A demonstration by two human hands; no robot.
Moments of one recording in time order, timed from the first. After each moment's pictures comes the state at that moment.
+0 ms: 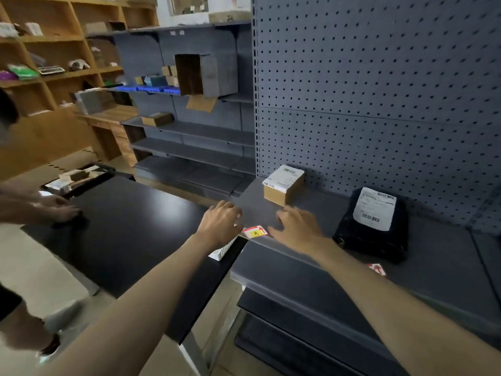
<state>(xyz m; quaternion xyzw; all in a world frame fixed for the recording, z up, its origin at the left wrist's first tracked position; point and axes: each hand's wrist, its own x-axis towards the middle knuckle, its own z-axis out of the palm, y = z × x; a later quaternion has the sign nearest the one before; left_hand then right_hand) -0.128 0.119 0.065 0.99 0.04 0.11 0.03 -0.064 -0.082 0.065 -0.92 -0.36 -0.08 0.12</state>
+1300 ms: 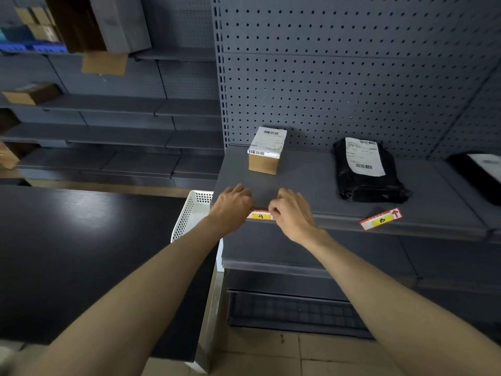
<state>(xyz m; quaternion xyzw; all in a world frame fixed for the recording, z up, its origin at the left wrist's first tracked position) -0.045 0.178 -0.019 0.96 -0.26 0.14 0.00 -0.064 0.001 -0.016 -0.97 -0.18 -0.12 0.11</state>
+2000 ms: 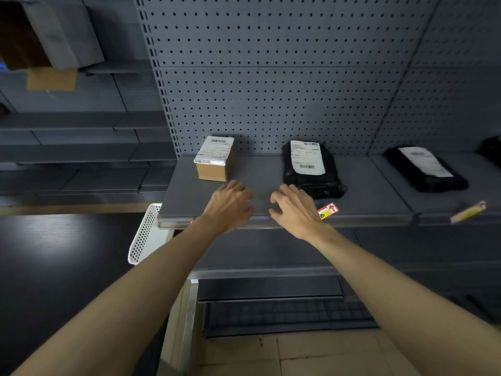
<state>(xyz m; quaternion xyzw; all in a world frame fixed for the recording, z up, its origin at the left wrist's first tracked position) -0.050 0.057 0.014 0.94 -0.29 0.16 0.08 -0.084 -0.129 0.016 -0.98 -0.13 -0.12 0.06</state>
